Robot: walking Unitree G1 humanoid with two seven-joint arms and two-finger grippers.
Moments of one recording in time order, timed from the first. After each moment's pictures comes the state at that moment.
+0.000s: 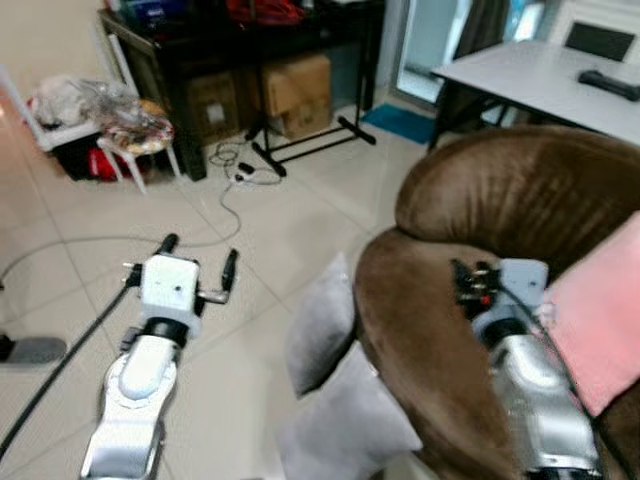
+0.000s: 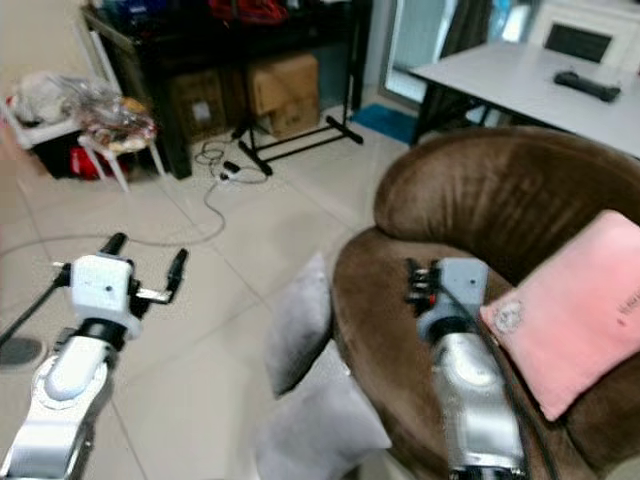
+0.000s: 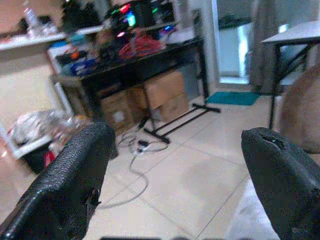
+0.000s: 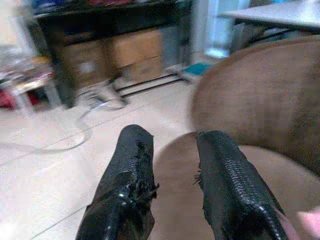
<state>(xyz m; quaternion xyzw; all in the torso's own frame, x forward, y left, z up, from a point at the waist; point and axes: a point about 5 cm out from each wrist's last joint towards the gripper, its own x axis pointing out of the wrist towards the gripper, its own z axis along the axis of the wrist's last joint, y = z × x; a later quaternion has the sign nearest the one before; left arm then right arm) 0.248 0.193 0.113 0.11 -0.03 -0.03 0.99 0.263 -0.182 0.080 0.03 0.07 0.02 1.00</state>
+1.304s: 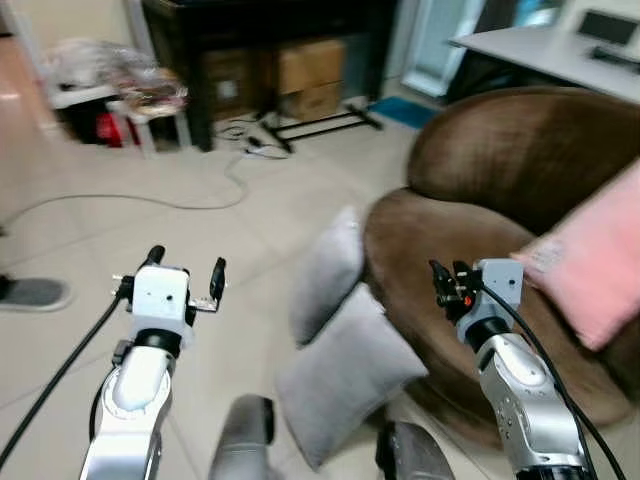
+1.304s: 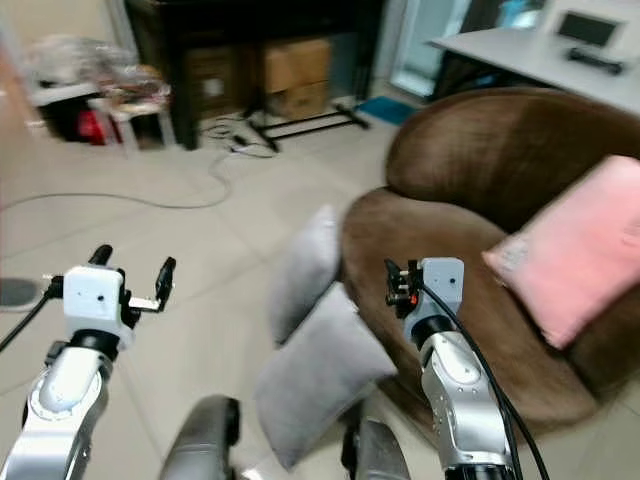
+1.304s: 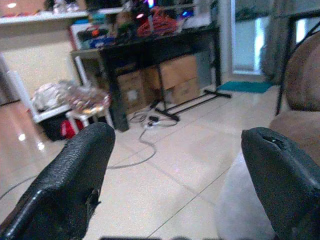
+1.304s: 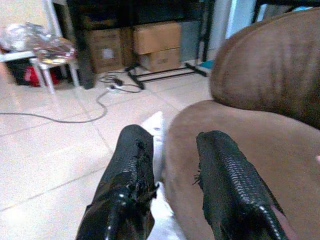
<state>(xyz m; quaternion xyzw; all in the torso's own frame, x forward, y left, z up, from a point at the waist) 0.246 0.193 0.111 0.12 -0.03 -0.01 0.99 0.263 -0.181 0.079 0.03 0.08 0.04 1.00</state>
